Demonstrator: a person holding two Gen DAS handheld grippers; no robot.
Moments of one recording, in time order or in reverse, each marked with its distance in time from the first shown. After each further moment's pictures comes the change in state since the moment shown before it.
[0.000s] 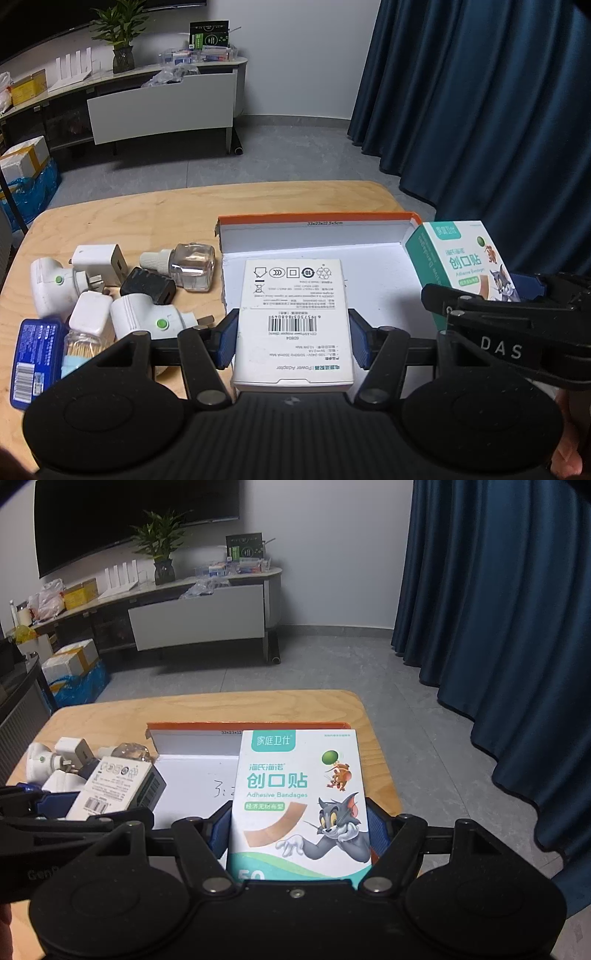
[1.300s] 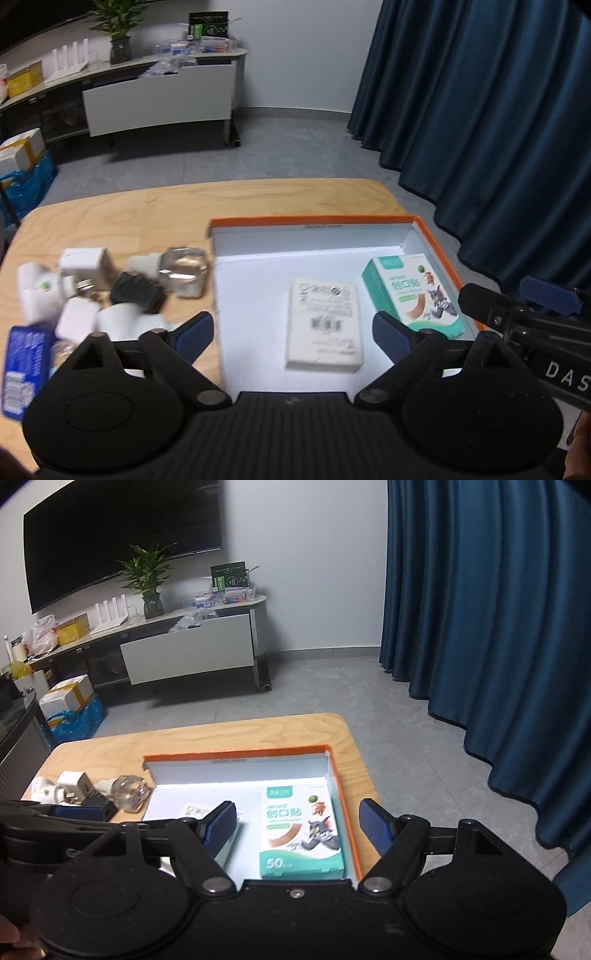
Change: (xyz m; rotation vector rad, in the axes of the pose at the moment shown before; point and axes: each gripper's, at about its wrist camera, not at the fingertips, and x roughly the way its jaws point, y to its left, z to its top) left arm -0.003 -0.001 0.005 -0.016 0.028 0.002; right arm -0.033 -0.015 -0.005 0.082 -0.099 0.012
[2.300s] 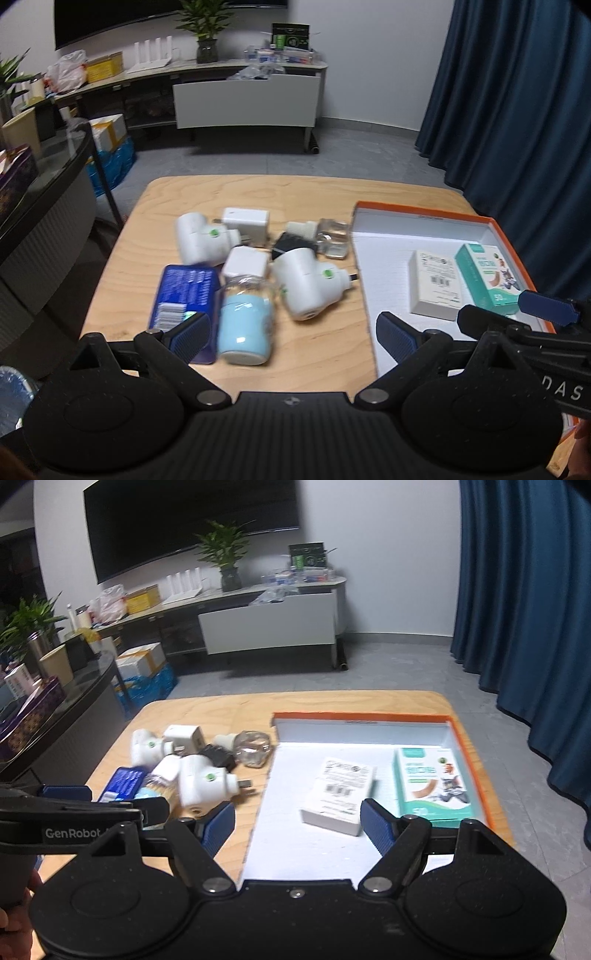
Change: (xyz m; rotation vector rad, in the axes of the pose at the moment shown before) left arm -0.071 0.085 -0.044 -0.092 -0.037 0.176; right arm -0.026 0.094 -0.026 -0.096 0.071 0.195
